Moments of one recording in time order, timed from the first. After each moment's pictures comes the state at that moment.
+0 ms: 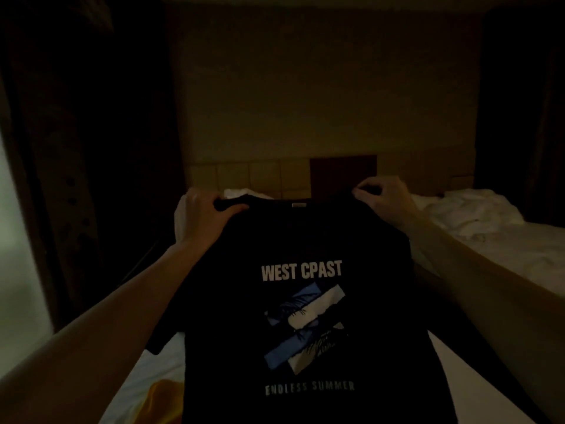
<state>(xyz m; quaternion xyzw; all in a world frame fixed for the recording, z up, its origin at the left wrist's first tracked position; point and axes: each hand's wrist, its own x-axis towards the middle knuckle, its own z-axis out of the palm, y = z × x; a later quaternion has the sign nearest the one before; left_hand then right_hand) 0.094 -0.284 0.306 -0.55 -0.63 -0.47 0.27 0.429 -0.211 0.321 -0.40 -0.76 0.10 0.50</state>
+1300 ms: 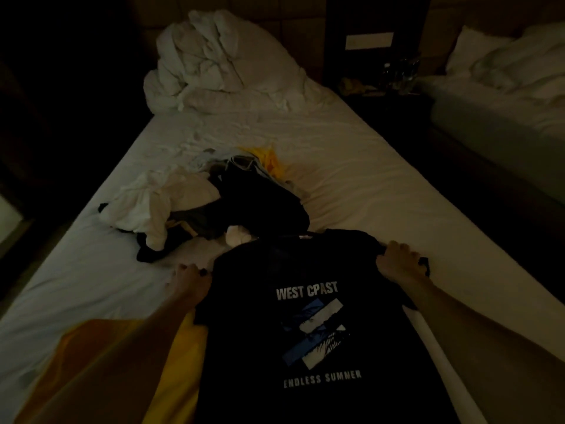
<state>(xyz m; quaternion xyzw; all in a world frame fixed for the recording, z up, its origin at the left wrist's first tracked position) -0.033 -0.054 -0.146 -0.47 -0.85 -0.06 -0.23 0.387 0.062 -0.135 -0.75 -0.62 0.23 0.00</state>
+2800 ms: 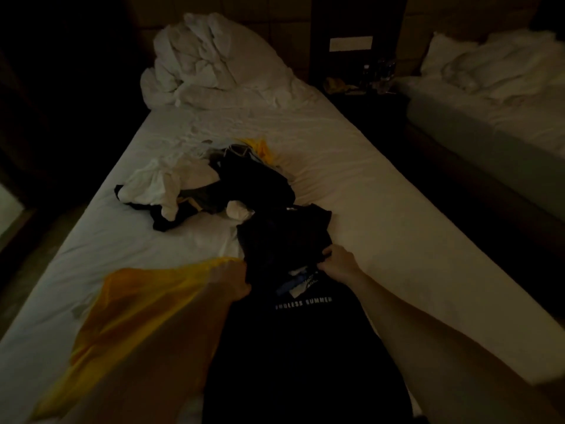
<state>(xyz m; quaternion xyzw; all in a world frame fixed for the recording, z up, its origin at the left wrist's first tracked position) 0.089 -0.159 -0.102 -0.65 -0.74 0.10 -0.11 0.336 -0.089 -0.109 -0.65 -0.64 0.40 0.12</state>
